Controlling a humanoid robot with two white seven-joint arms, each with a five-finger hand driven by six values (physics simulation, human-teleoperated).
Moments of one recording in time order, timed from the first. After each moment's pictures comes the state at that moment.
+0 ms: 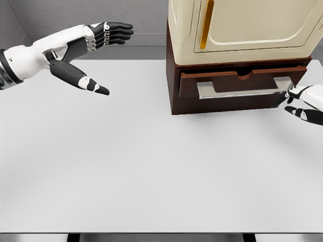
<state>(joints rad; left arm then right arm) -0.67 0.80 -0.47 -1.76 0.65 0.04 -0.61 -0.10 -0.78 -0.12 -1.56 0.11 -0.61 0.61</state>
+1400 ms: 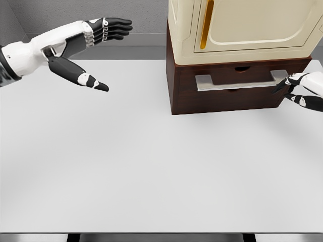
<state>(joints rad) -0.68 0.79 -0.45 -1.76 0.63 0.05 -0.61 -0.23 -0.78 -0.03 -1.46 0.10 -0.60 0.61</state>
